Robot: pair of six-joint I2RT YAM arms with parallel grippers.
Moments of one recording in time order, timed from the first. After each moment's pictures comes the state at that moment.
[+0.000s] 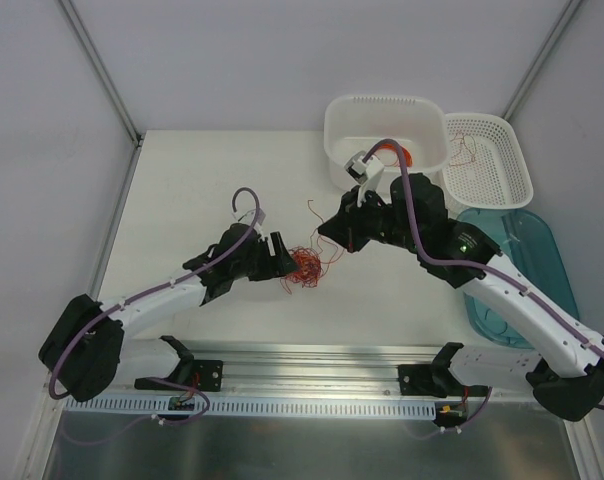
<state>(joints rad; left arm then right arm) -0.66 1.22 0.59 -0.03 0.08 -0.78 0.85 1.13 1.32 -0.53 -0.20 0.27</state>
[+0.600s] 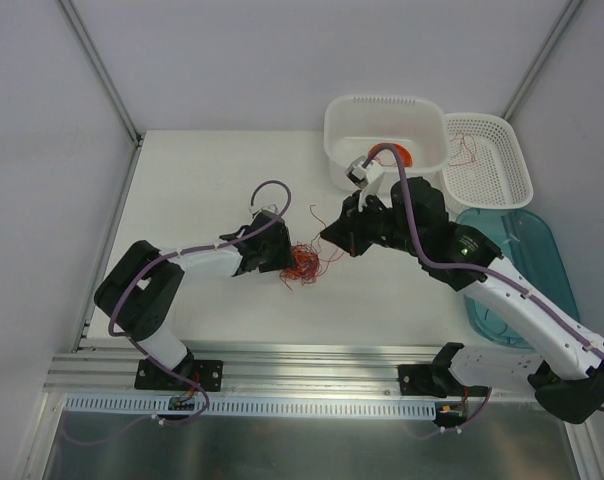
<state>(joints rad) -0.65 1.61 0.81 -0.10 -0.03 -0.76 0.85 1.11 1.29 -0.53 -0.20 0.26</state>
